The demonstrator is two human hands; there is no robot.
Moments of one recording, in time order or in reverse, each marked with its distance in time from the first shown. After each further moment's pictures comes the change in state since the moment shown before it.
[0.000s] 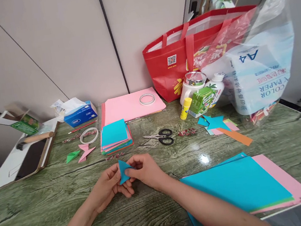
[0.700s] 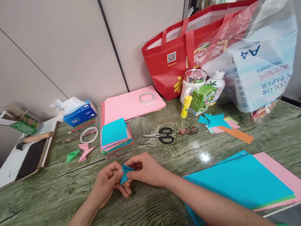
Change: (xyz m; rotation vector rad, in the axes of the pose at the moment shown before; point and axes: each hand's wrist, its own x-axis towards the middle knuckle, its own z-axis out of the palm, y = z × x) left_hand 0.002 0.000 -0.002 0.085 0.042 0.072; right_hand -0.001 -0.005 -0.007 -0.108 -0.111 -0.012
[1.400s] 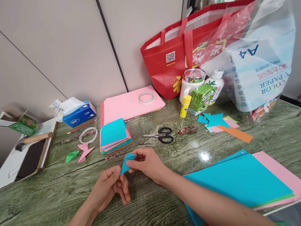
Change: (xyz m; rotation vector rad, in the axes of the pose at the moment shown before) left_hand -0.002 0.000 0.003 -0.135 -0.071 -0.130; right_hand 0.005 -0.002 -0.001 0.185 0.230 0.003
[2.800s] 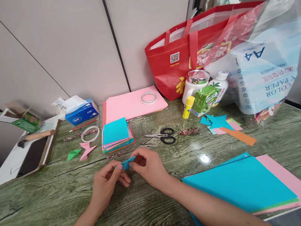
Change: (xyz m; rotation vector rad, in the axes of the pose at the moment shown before) left_hand 0.000 0.000 0.009 0.345 0.396 0.344; right_hand -0.003 0.012 0.001 -0.525 0.139 -0.272
